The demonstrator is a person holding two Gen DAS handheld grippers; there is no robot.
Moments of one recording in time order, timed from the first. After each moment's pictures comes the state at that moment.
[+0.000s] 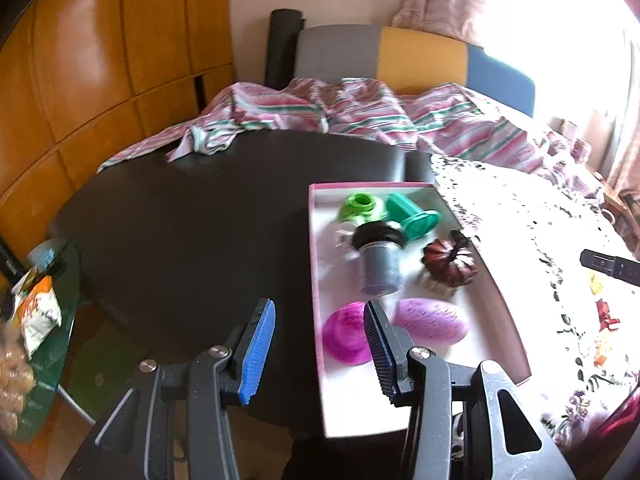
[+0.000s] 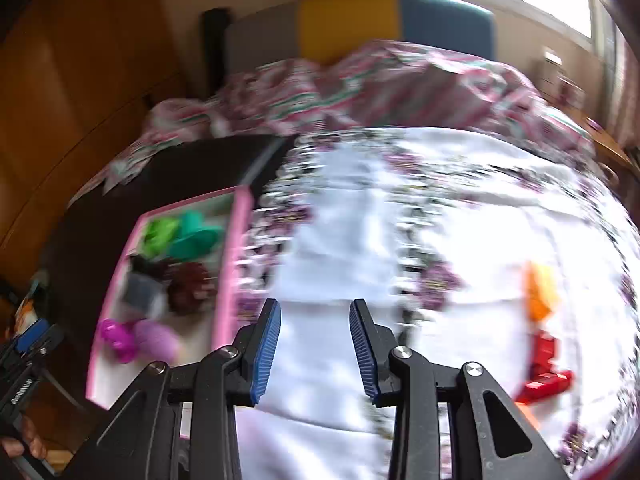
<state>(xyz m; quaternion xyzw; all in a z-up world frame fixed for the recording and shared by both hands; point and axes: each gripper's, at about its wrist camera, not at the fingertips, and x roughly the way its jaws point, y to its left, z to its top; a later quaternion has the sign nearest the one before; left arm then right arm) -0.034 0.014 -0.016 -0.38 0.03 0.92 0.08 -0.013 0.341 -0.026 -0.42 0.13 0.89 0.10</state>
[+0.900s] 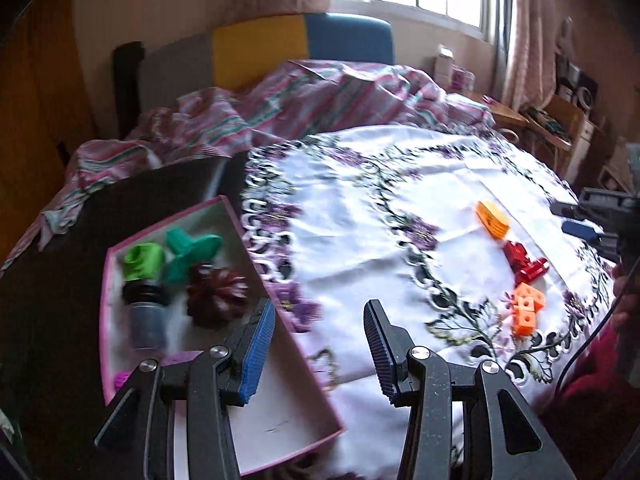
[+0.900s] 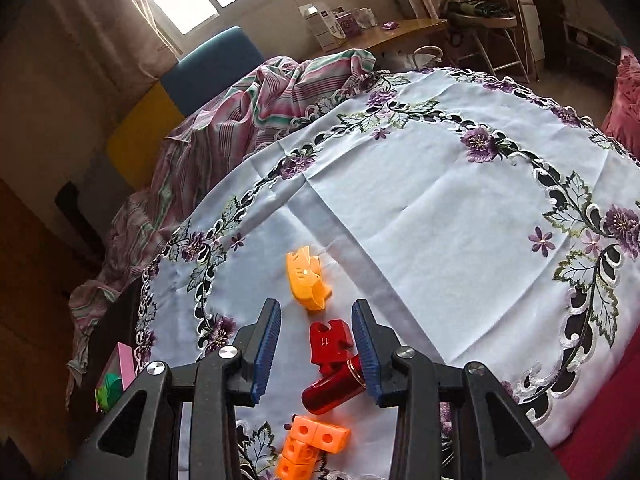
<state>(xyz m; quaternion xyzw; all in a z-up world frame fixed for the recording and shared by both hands) -0.022 0.201 -0.020 -0.38 0.13 0.87 0.28 0.109 0.520 -0.047 -0.30 0.38 0.83 0.28</state>
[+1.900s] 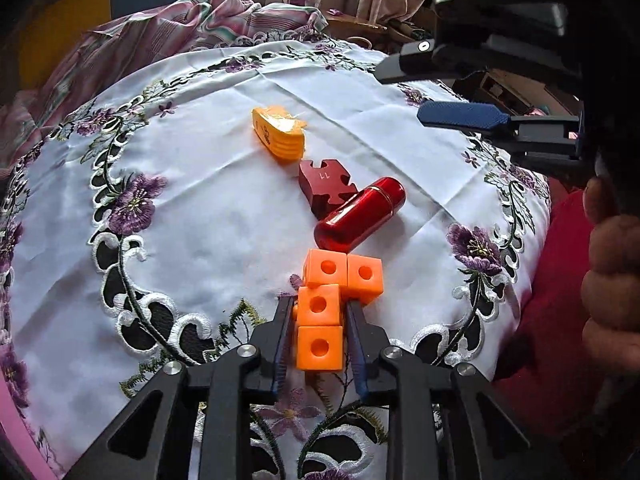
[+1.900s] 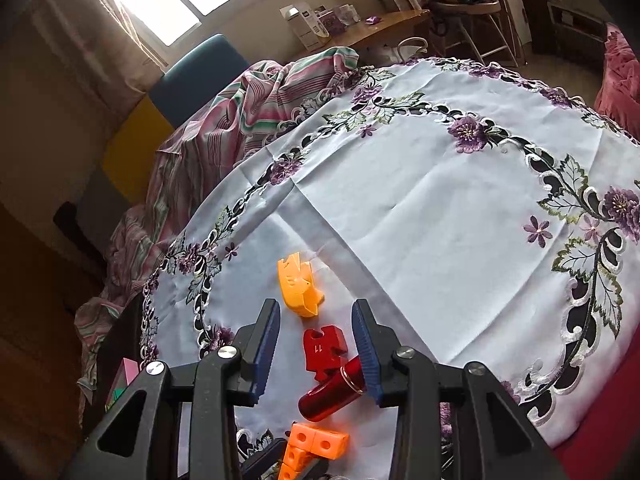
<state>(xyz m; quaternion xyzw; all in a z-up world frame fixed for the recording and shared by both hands) 0.030 0.381 -0.098 -0.45 0.19 0.72 0.49 0.117 0.535 -0.055 -0.29 0.41 0.81 0.29</state>
